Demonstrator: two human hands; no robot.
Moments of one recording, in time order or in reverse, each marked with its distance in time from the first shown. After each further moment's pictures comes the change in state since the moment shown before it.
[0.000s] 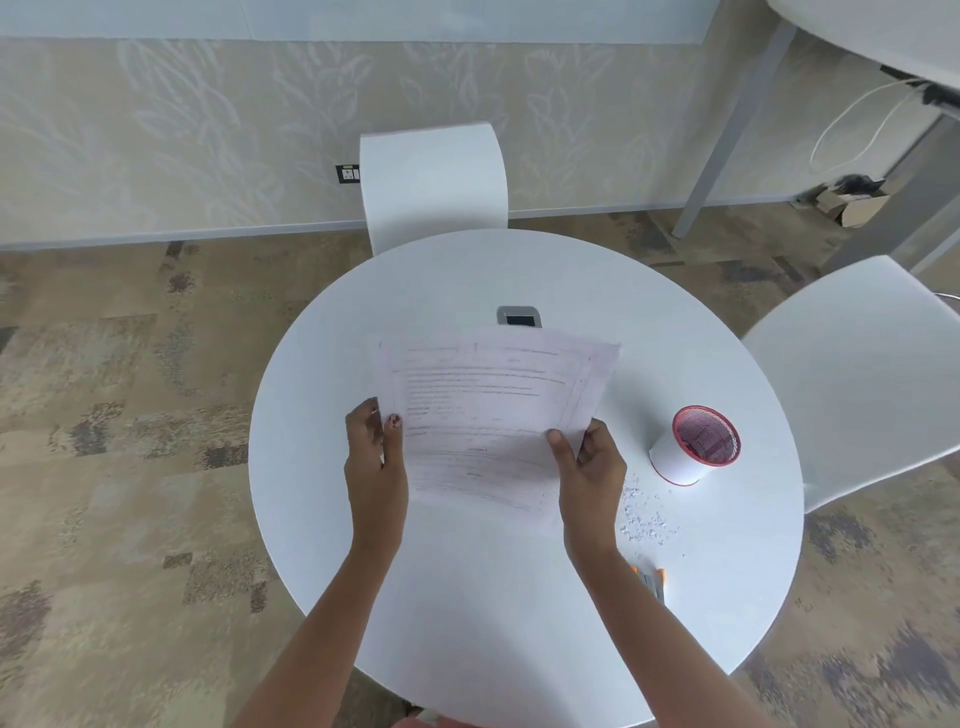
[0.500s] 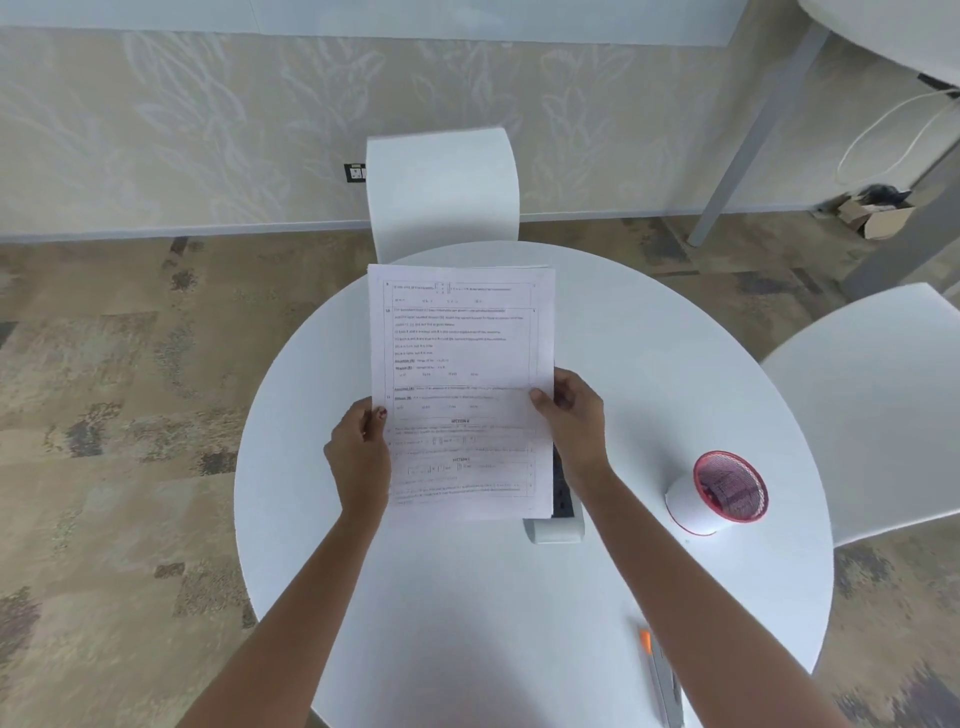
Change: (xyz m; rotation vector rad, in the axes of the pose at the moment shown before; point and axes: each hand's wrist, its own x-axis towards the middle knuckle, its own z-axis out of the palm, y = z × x) left_hand 0.091 -0.022 0.023 0.263 0.129 -0.088; right_hand 0.118 -0.006 0.049 -0.080 -0.218 0.146
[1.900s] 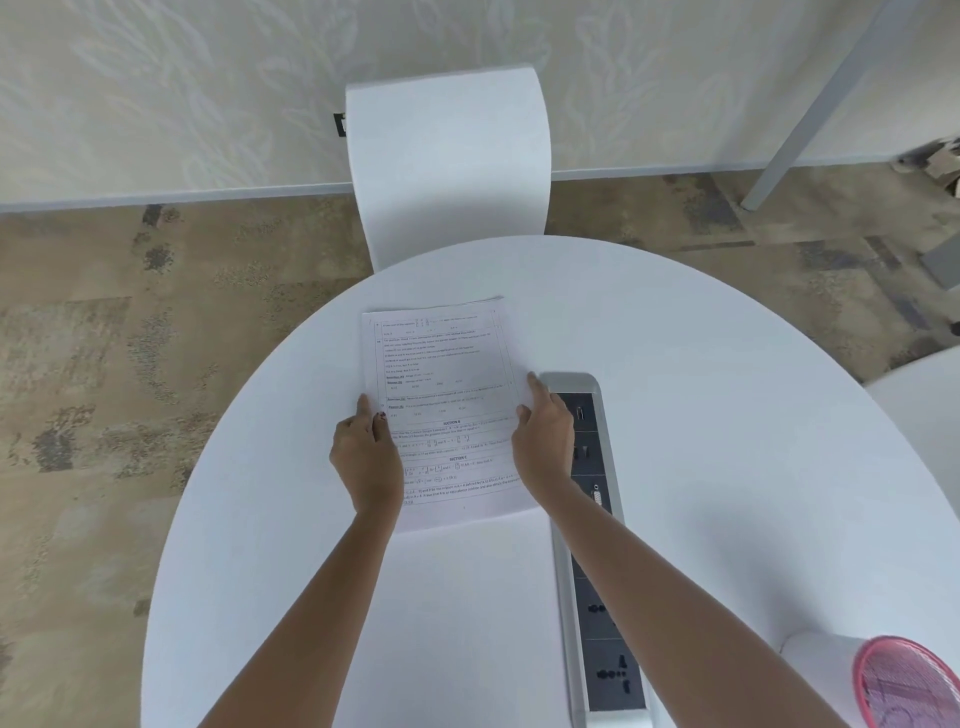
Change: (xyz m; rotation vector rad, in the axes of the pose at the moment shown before) left_hand 0.177 -0.061 0.140 0.272 0.042 -0.125; right_hand 0.194 0.085 0.112 -0.773 0.024 -0.055
